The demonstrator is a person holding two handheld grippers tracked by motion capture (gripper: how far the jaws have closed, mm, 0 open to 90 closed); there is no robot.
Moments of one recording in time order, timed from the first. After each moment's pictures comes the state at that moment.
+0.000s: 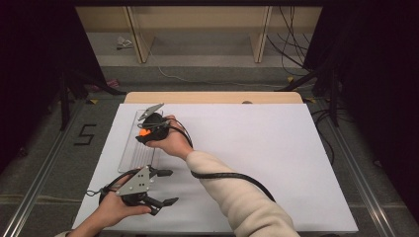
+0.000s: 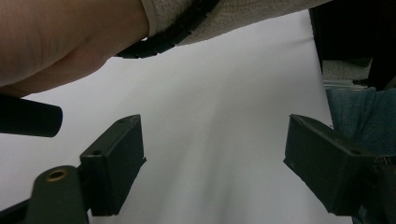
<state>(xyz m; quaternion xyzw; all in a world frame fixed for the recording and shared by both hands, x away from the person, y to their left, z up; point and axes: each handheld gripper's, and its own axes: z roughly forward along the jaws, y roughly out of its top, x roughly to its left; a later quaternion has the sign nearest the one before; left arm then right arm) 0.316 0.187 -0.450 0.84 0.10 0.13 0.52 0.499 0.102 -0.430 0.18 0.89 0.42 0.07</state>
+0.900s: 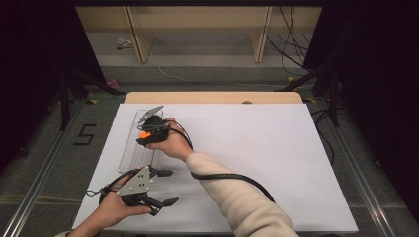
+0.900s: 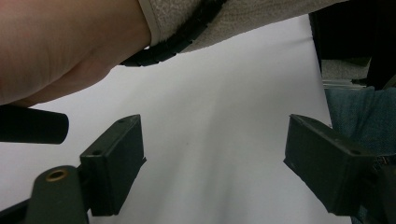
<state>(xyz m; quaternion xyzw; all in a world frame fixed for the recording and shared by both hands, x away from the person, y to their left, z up) 0.316 0.186 -0.450 0.84 0.10 0.12 0.52 0.499 0.104 -0.438 0.18 0.89 0.41 0.07</state>
